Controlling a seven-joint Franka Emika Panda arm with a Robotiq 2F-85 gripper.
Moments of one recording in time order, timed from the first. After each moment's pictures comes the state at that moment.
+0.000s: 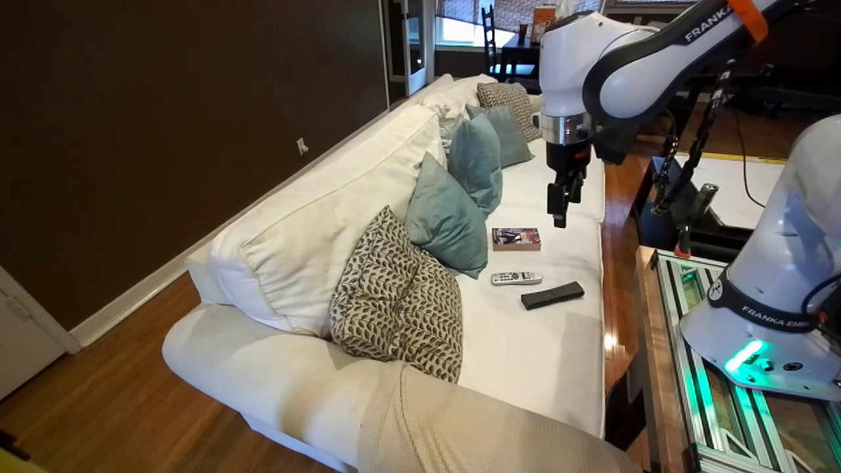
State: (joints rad) arm -0.17 -0.38 -0.02 -2.76 -0.14 2.20 0.11
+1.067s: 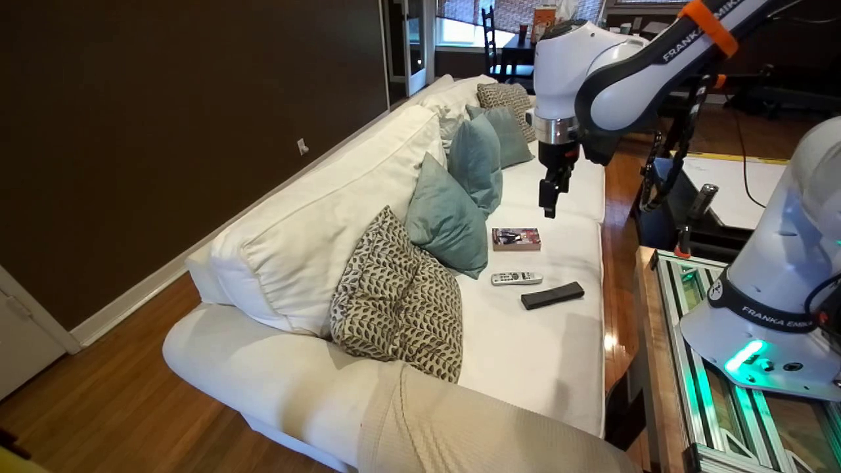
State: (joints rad) arm -0.23 -0.27 -0.07 -2.72 -0.31 2.34 0.11
